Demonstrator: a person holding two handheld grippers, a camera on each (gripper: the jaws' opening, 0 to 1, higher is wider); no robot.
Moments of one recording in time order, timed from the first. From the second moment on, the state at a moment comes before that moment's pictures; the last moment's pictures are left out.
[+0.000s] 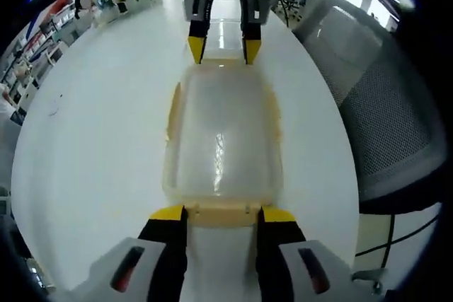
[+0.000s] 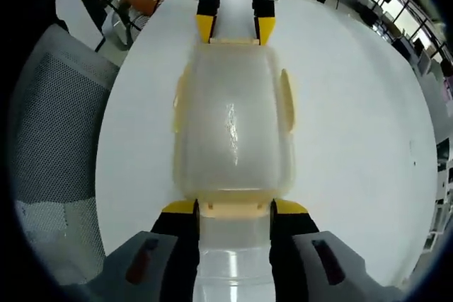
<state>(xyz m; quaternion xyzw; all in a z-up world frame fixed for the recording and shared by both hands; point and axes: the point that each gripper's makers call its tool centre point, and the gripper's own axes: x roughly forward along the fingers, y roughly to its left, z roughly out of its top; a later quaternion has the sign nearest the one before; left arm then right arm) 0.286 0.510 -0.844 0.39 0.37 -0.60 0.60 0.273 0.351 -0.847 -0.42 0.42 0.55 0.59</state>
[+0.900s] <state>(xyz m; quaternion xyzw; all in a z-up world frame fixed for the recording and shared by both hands) 0.274 0.499 -0.761 0.38 0.38 -0.57 0.62 0.272 0.340 -0.768 -0.40 0.36 0.59 0.60</state>
